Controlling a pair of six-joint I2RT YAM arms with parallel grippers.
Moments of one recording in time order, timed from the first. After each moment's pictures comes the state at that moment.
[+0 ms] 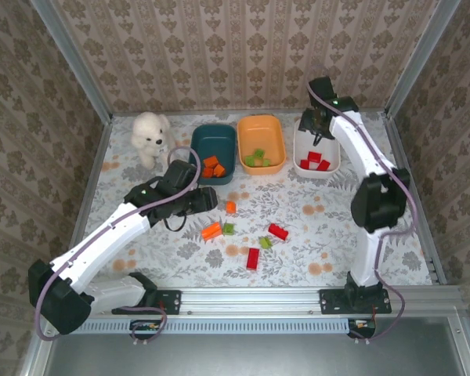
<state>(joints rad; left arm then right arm) -0.68 1.14 1.01 -0.84 0.00 -0.76 0.21 1.91 1.91 -0.93 0.22 0.47</state>
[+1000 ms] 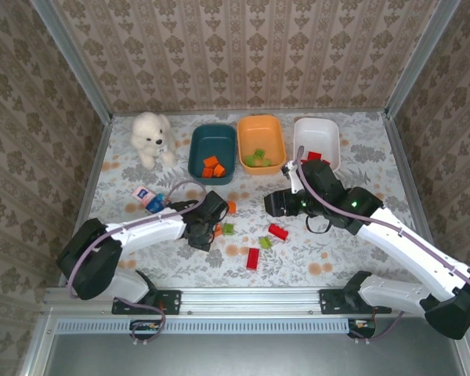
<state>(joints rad) -0.86 1.44 0.76 -0.57 -0.16 -2.03 0.68 1.08 1.07 -0.75 -0.08 0.44</state>
